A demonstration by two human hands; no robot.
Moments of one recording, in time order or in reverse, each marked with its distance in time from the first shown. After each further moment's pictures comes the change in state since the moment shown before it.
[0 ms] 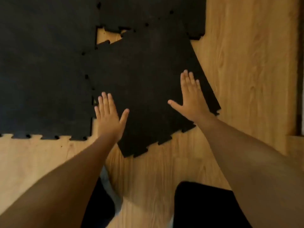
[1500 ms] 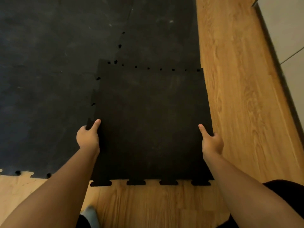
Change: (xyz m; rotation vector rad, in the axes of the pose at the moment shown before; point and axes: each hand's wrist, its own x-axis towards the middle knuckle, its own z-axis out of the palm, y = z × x) left_hand 0.077 -0.049 -0.031 -1.007 0.356 -0.721; right_hand -0.002 0.039 0.038 0.772 0.412 1.182
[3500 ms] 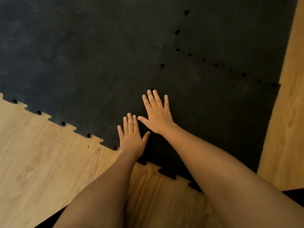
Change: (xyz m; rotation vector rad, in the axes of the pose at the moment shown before) left_hand 0.009 -0.117 -0.027 1.038 -0.216 0.450; right_hand -0.219 -0.066 0.231 -1.078 -0.688 -1.554
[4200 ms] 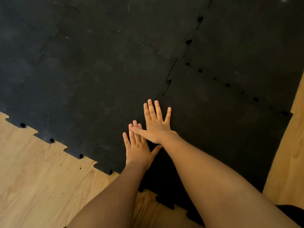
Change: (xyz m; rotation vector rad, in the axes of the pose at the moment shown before) left_hand 0.052 0.032 -0.009 0.059 -0.146 -0.025; right_hand 0.061 0.009 -0.003 0.098 -0.302 0.038
